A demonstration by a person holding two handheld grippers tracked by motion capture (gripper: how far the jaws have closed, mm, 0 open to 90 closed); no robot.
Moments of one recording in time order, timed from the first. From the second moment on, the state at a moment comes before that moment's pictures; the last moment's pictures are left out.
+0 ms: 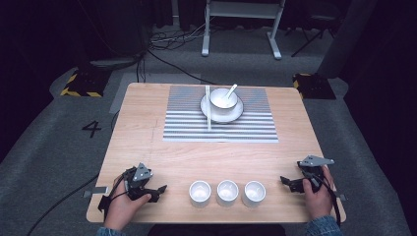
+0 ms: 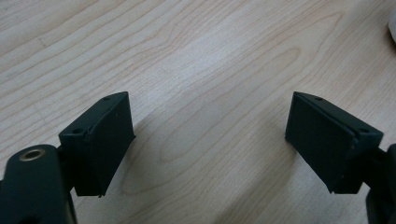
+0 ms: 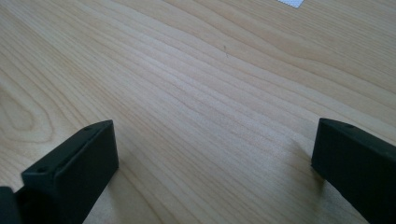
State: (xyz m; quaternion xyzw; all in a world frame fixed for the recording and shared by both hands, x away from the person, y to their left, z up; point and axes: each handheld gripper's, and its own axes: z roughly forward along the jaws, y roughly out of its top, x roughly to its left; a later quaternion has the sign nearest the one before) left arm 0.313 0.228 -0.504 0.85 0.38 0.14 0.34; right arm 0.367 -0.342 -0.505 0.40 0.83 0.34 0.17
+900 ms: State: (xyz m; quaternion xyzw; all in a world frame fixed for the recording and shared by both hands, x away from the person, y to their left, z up) left arm 0.299 0.228 -0.456 0.79 0.37 0.16 0.45; right arm 0.367 -0.342 -0.505 0.40 0.83 0.34 0.17
